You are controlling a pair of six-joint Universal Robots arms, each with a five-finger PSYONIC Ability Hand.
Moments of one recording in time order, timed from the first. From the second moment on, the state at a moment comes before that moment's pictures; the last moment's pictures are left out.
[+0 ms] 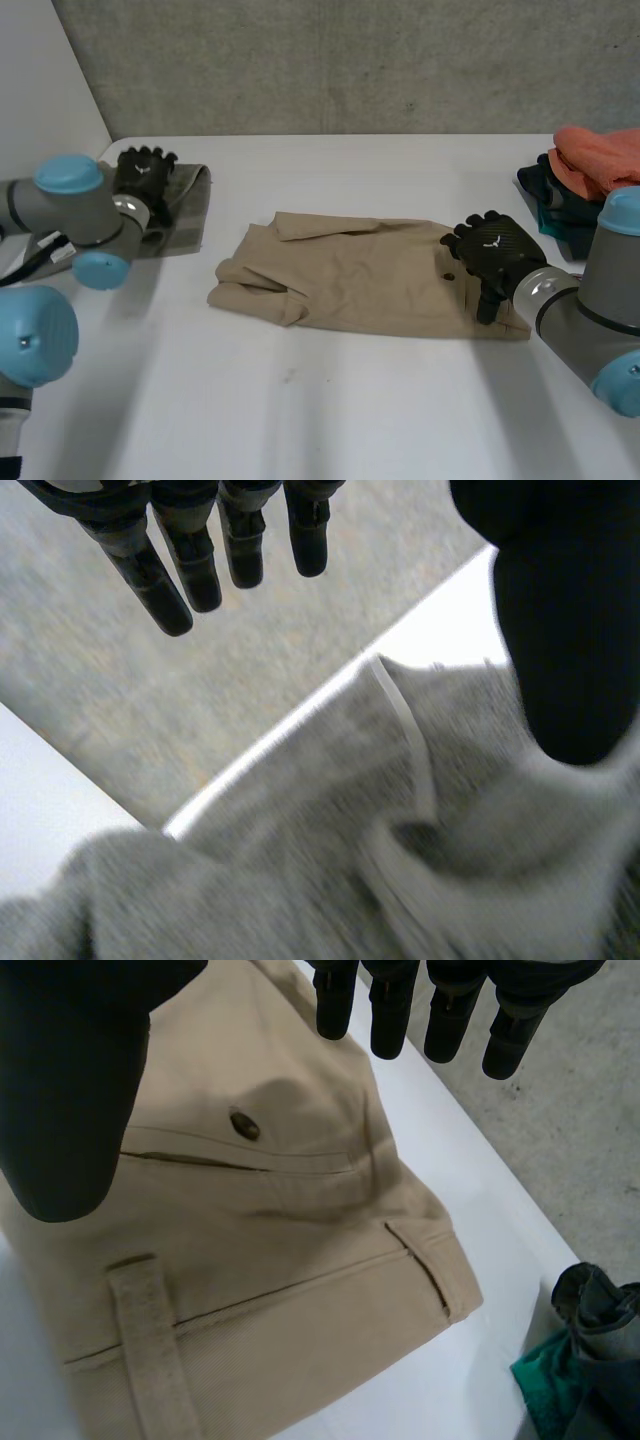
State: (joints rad) left arm 4.56 -2.80 -0.46 3.21 -1.49 3.57; right arm 1.86 -1.12 1.60 -0.10 1.39 2.49; left_hand 0.20 0.22 0.22 0.21 0.05; right_hand 0.22 0.21 0.21 0.21 0.05
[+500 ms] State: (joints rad) left arm 4.47 -2.24 -0.99 3.05 -1.28 3.45; right arm 1.78 -1.31 1.60 0.29 1.50 2.75; left_hand 0.20 0.20 0.21 0.20 0.05; right_hand 0.32 0.32 0.33 0.33 0.16
